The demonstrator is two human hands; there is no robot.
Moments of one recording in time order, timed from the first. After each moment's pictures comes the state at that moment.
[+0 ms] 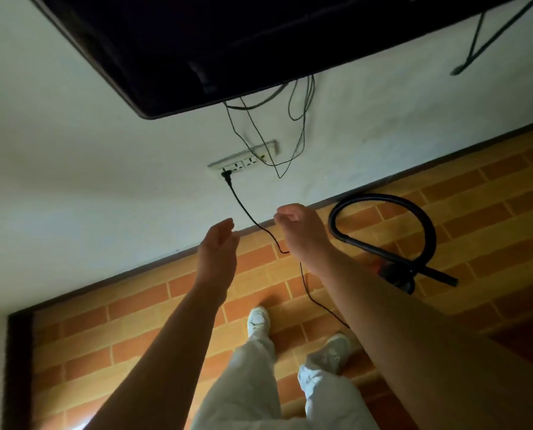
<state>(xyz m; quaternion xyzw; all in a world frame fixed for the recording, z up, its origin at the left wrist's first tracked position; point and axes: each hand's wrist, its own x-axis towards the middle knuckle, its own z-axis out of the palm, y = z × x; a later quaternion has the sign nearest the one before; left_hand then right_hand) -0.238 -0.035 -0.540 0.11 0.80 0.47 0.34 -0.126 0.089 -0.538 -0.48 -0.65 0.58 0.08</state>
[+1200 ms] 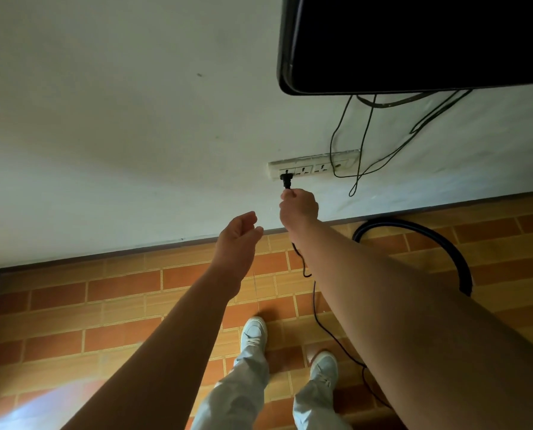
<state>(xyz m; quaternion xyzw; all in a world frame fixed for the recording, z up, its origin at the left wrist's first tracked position) -0.381 -0.032 -0.627 0.05 0.75 0.49 0.44 -0.350 0.117 -0.687 -0.57 -0.64 0.51 0.05</state>
